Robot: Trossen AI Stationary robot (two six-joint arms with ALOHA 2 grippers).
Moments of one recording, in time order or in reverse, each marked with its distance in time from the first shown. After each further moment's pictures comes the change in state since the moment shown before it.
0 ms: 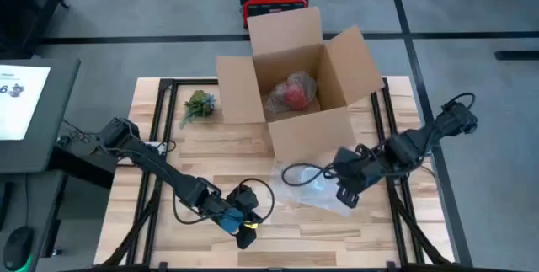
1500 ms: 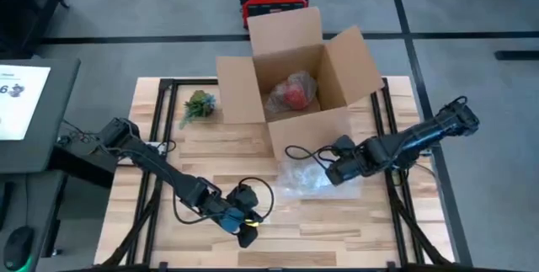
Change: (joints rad) left arm 0.000 0.000 0.000 0.000 -0.011 -0.064; right arm -0.169 -0.018 -0.323 0.022 0.130 0.239
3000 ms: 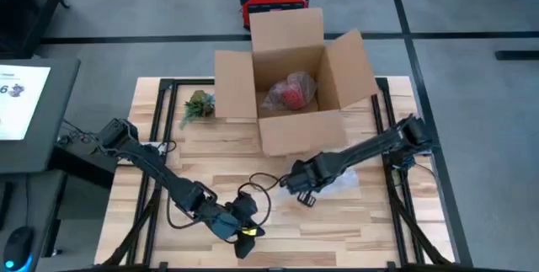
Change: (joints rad) left arm -0.043 -0.002 0.051 0.078 0.035 -0.035; right arm -0.032 0.512 0.249 0.223 -0.235 -0.502
